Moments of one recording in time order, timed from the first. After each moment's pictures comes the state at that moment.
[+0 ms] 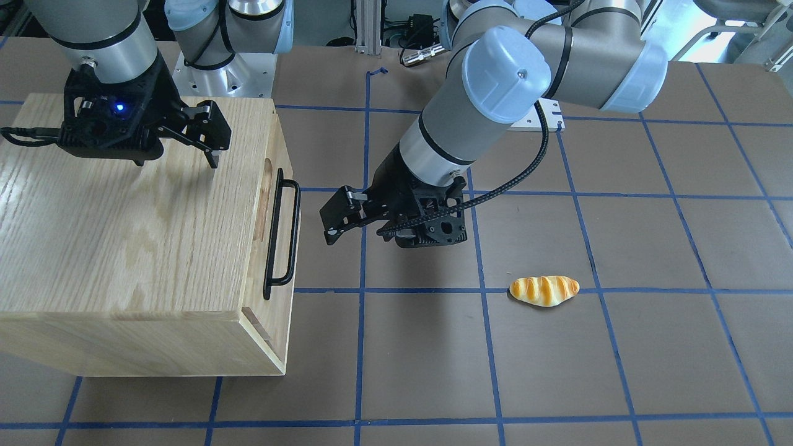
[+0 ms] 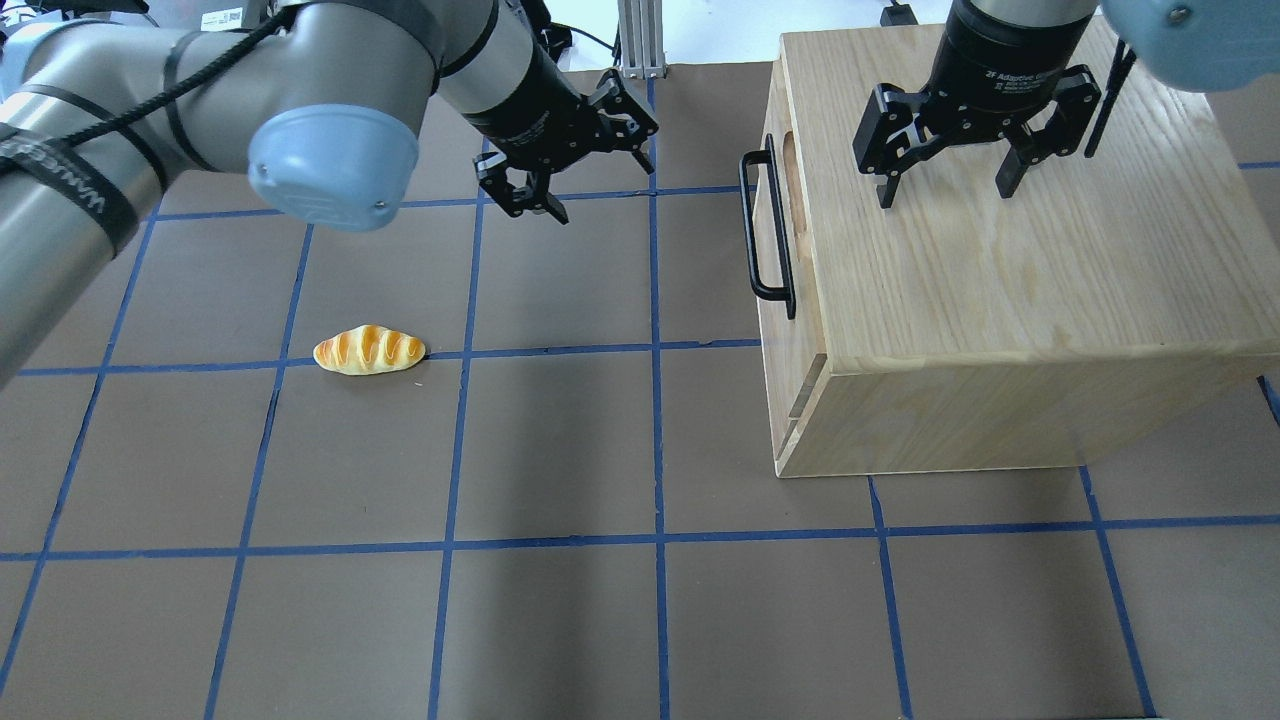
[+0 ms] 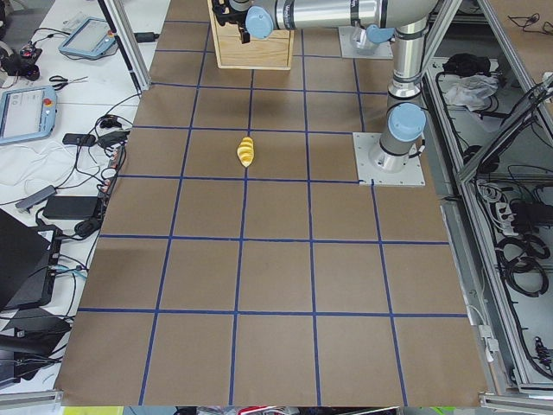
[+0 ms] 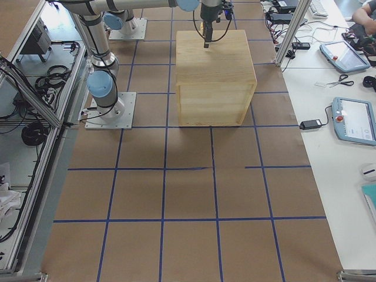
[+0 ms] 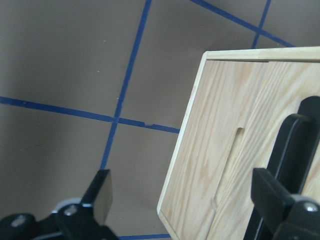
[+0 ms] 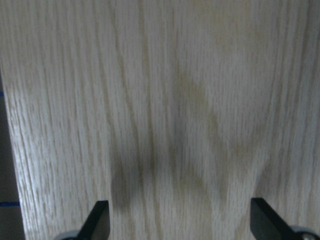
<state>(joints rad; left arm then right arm) -1.79 -1.86 -1.52 -1.12 1.11 -0.62 1.60 -1.49 1.43 -1.47 -1.61 0.02</state>
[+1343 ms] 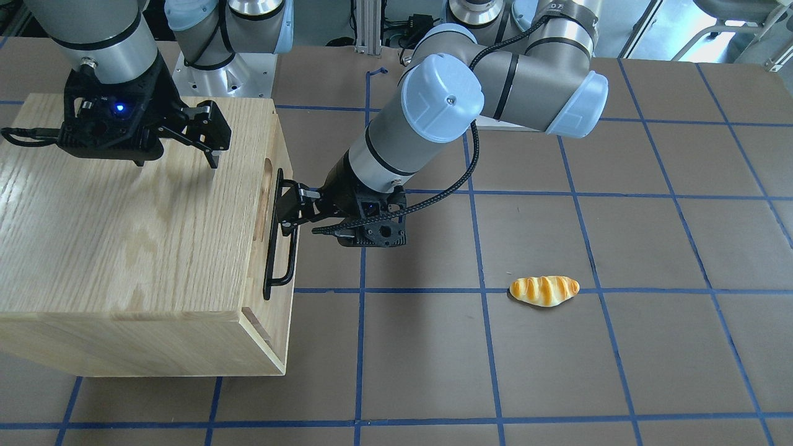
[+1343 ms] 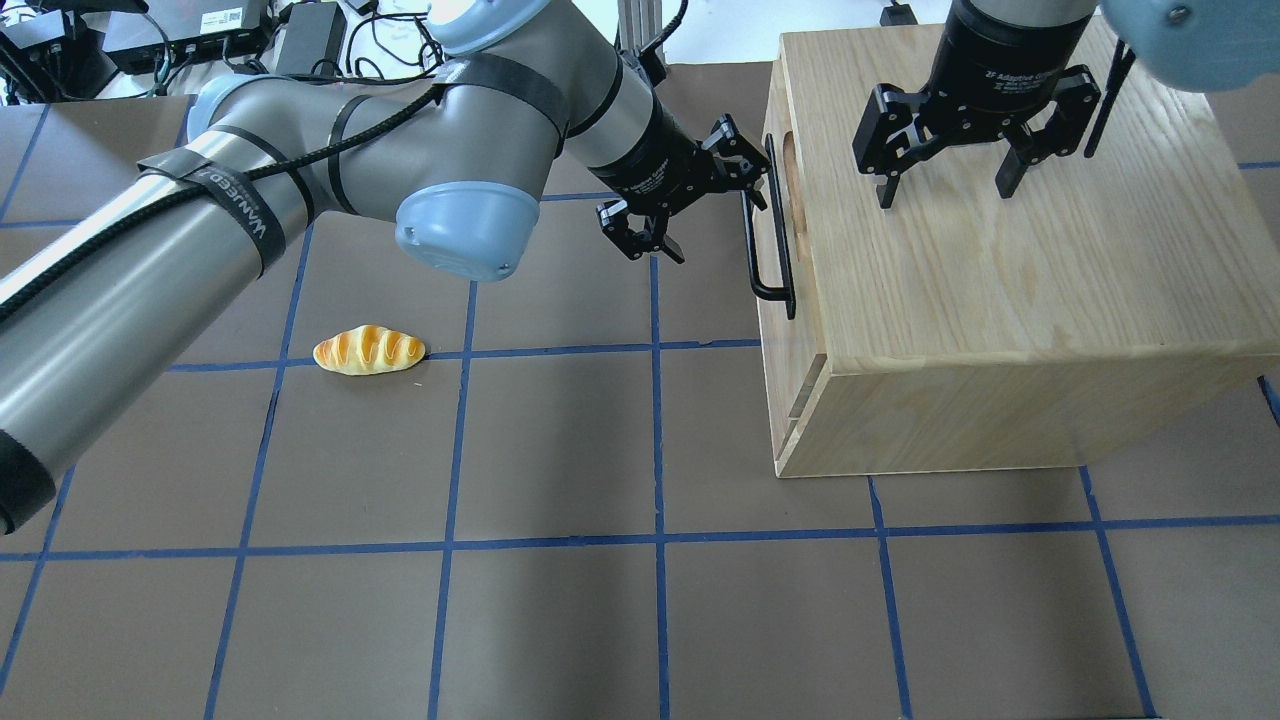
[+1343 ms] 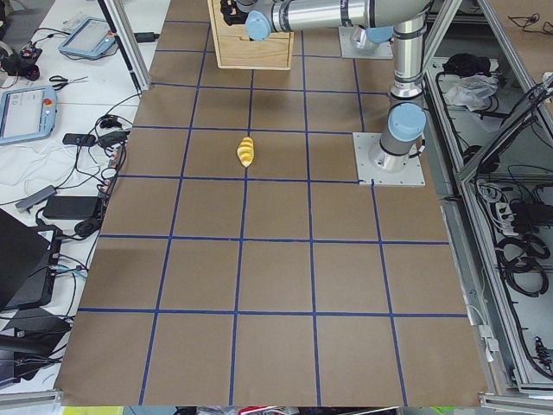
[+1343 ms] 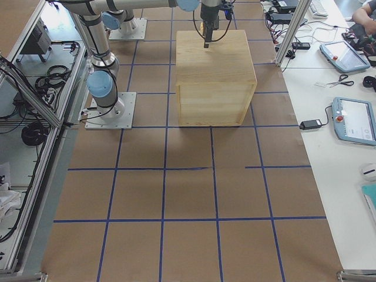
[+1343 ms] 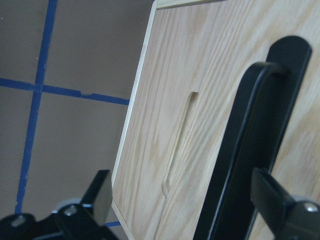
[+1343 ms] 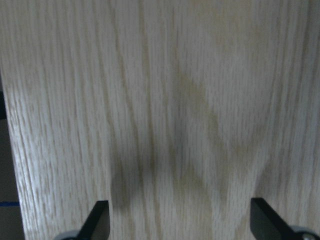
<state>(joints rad) -1.88 -1.92 -1.54 -1.05 1.08 -0.63 1.60 -1.49 1.43 -1.47 -1.61 0.02</state>
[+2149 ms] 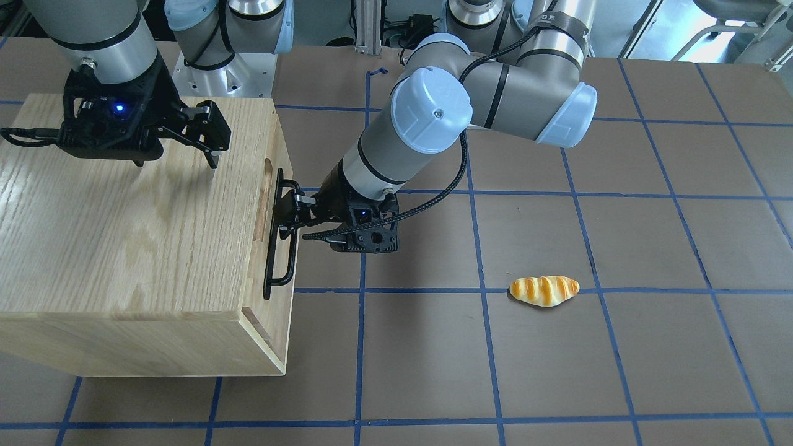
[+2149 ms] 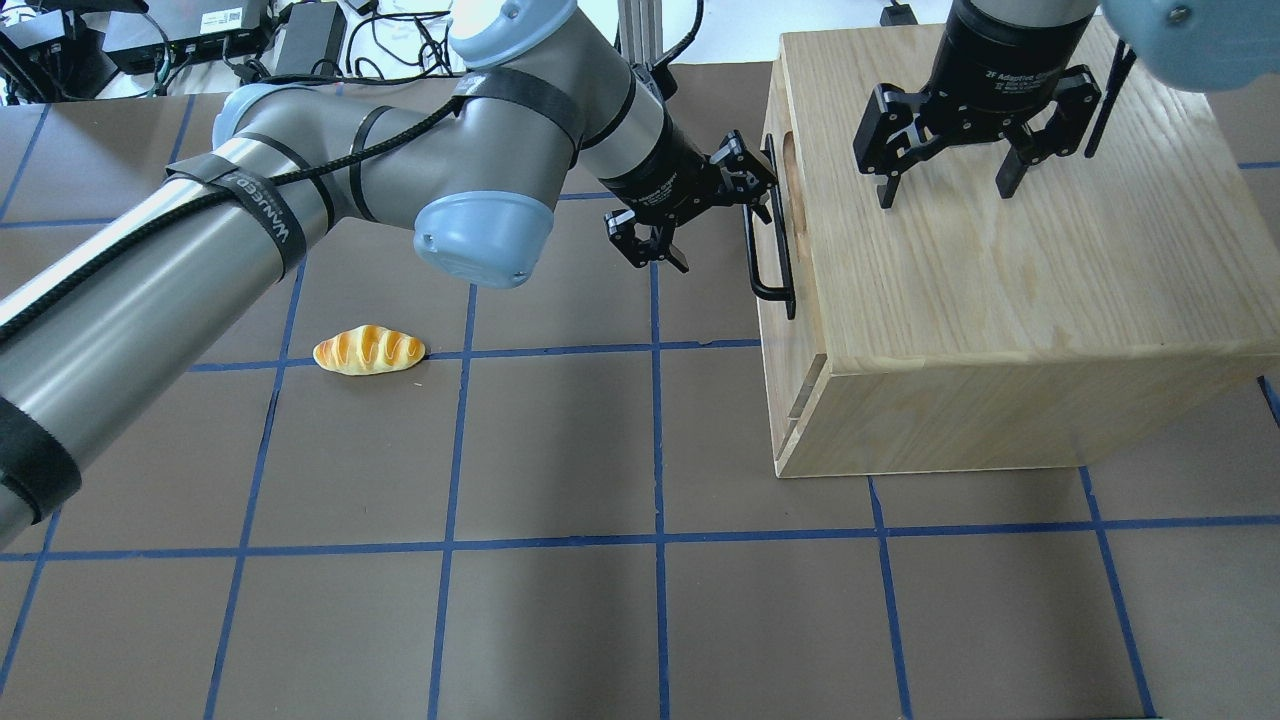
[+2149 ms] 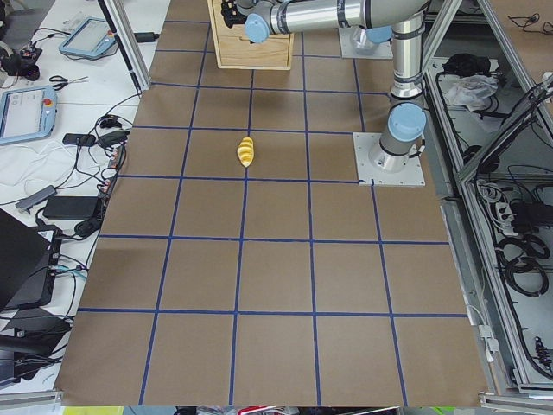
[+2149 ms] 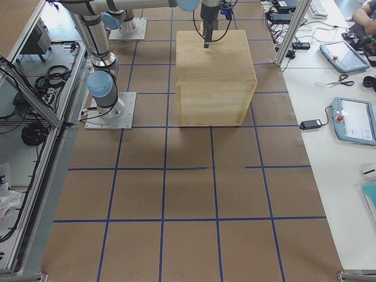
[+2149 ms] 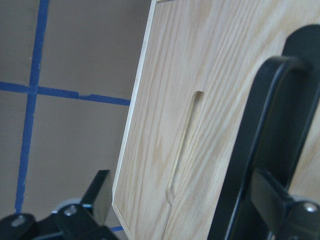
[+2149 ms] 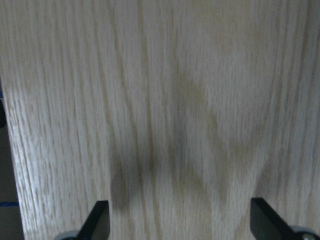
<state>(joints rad) -1.89 -1.93 -1.54 -1.05 1.09 -0.58 1.60 -1.49 1.43 -1.47 -1.61 0.02</state>
